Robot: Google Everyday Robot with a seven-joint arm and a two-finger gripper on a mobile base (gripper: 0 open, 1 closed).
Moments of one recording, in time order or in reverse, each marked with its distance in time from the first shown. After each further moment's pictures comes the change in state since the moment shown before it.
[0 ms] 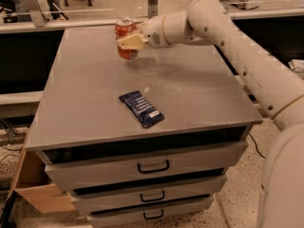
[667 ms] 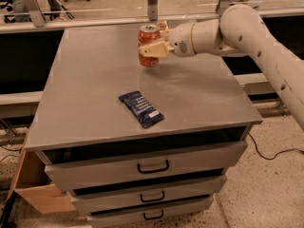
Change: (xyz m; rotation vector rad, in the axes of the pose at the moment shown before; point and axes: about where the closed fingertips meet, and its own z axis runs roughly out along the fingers) arm 0.031 0.008 -0.073 0.010 -0.007 0.042
